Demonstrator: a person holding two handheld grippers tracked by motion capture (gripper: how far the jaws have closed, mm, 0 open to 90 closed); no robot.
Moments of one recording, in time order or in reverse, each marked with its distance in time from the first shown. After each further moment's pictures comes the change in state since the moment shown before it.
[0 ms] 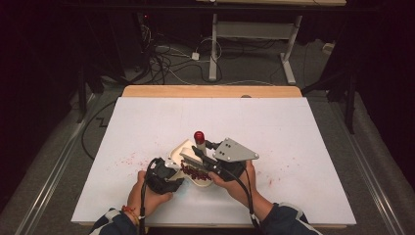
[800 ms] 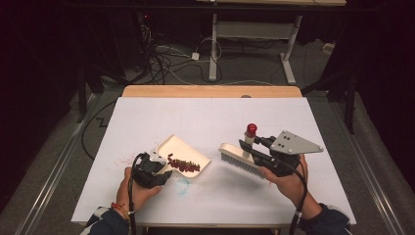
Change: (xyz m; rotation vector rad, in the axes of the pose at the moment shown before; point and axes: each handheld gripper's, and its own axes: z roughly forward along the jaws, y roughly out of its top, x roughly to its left) left arm 0.032 -0.011 -0.012 -0.048 0.056 -0.074; right arm -0.075 -0.009 -0.093 0.042 -0.042 0.036
